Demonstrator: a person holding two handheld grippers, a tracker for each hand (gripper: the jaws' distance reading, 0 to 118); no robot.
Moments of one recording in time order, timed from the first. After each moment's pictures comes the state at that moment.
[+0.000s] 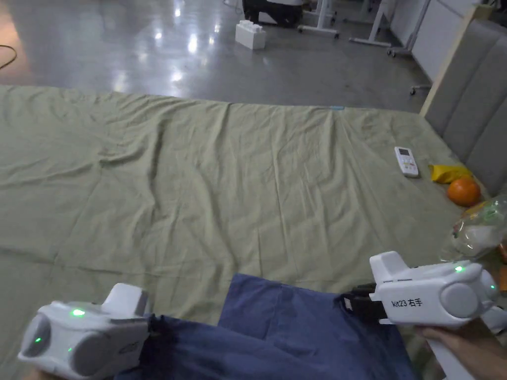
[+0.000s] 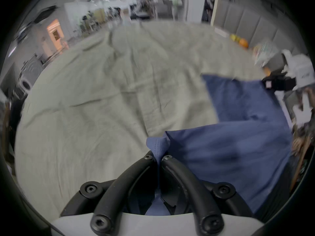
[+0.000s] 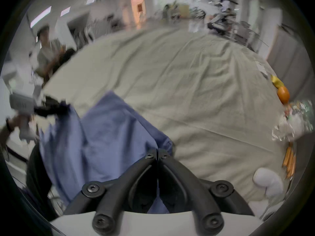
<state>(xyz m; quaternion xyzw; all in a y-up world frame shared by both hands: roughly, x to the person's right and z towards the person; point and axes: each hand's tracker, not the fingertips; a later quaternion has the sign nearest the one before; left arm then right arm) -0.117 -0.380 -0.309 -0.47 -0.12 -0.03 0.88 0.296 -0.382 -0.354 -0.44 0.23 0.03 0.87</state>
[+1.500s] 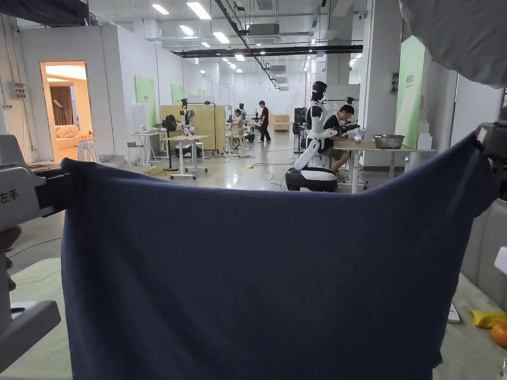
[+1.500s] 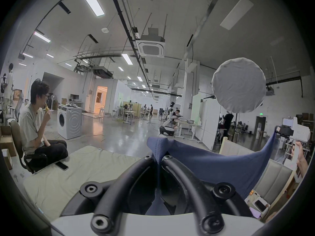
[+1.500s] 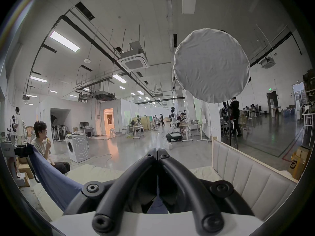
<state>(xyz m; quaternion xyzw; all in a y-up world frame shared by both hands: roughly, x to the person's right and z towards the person) -0.317 0.055 -0.137 0.00 0.00 0.06 1.00 0.278 0.067 -0.201 0.06 0.05 -0.03 1.00</state>
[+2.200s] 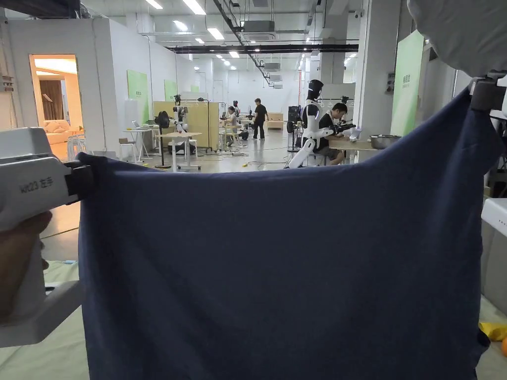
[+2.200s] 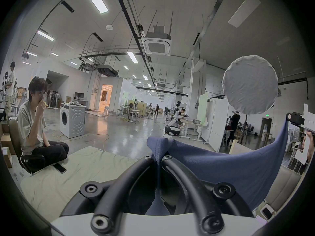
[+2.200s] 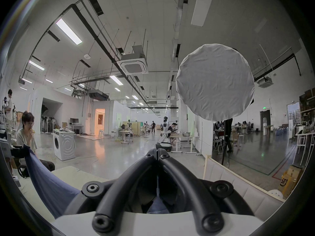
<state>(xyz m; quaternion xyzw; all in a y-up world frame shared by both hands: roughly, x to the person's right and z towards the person) -0.324 0.053 -0.247 -0.01 0.03 0.07 1.00 0.222 0.117 -0.272 0.11 0.00 0.04 0.99</state>
